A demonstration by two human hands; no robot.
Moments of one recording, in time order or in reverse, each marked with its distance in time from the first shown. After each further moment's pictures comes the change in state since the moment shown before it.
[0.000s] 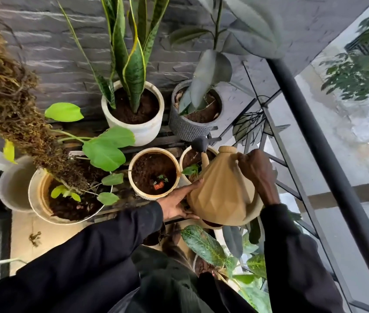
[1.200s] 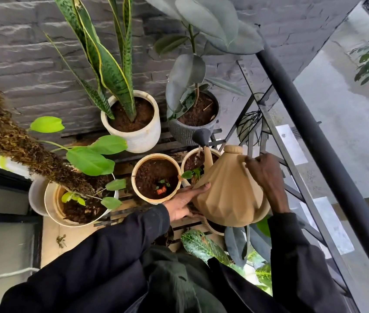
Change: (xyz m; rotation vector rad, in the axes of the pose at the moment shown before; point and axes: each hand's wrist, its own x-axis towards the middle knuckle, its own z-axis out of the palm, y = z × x) left_hand 0.021 -0.006 0.067 -0.004 0.113 0.139; right_hand 0.061 0.108 0.003 0.275 0.026 0.026
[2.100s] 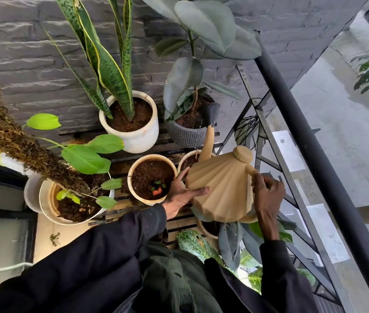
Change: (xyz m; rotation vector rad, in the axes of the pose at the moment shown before) left_hand 0.015 0.000 0.002 0.201 0.152 0.492; right_hand -0.043 0.035 0.002 0.444 0.261 -0.135
